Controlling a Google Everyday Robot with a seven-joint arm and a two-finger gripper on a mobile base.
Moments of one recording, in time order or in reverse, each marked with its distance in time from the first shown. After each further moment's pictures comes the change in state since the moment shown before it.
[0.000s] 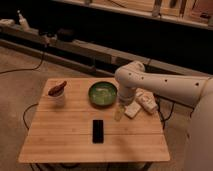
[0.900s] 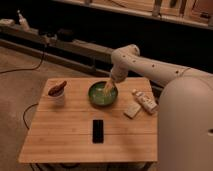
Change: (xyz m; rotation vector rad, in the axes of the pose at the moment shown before) arm 0.145 0.042 -0.031 -0.019 0.255 0.098
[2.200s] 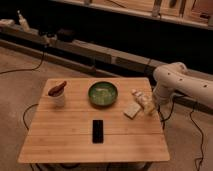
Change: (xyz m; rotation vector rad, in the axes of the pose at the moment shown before) arm -0.249 0.113 -0.042 -0.103 -0.207 0.519
